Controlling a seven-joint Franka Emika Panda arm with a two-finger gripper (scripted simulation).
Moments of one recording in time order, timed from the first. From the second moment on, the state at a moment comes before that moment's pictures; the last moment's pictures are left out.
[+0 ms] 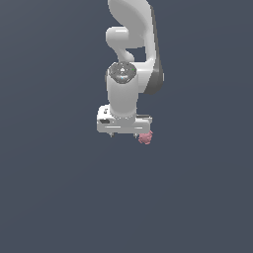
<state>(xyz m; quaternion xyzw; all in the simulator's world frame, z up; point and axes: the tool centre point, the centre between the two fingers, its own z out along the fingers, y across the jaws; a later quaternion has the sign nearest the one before) -0.006 -0.012 0.160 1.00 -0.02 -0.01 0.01</state>
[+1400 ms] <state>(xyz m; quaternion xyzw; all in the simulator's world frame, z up) -0.022 0.030 0.136 1.00 -0.07 -0.01 0.00</state>
